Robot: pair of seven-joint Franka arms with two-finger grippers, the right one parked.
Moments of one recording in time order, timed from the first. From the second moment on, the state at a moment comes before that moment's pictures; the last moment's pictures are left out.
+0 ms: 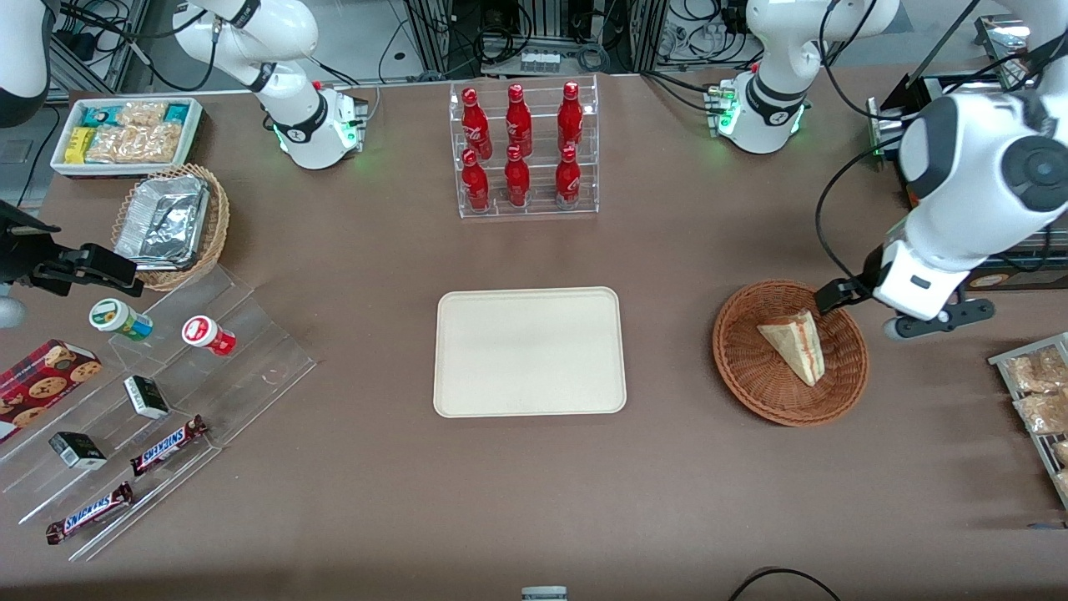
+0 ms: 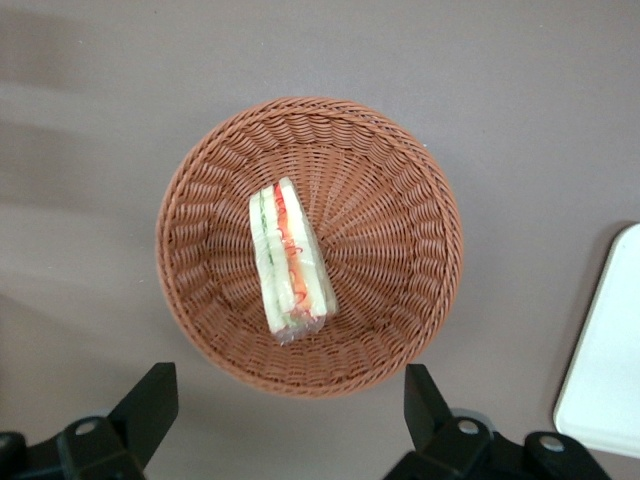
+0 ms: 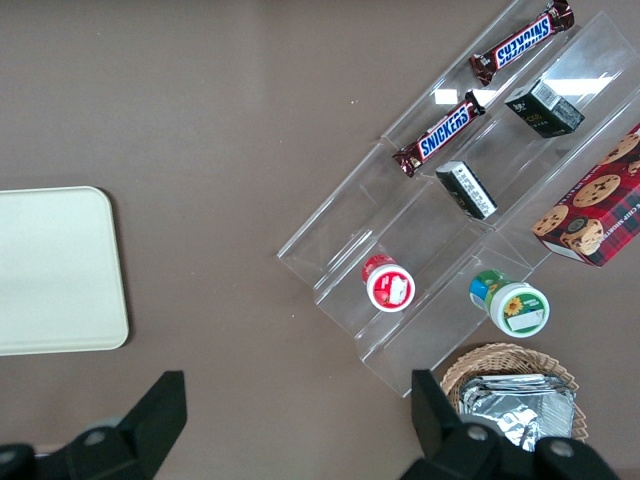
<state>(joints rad) -0.06 0.03 -0.04 -2.02 0.01 2.05 -0.35</state>
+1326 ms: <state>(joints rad) -0.07 0.21 -0.04 -2.17 0.01 2.33 -0.52</state>
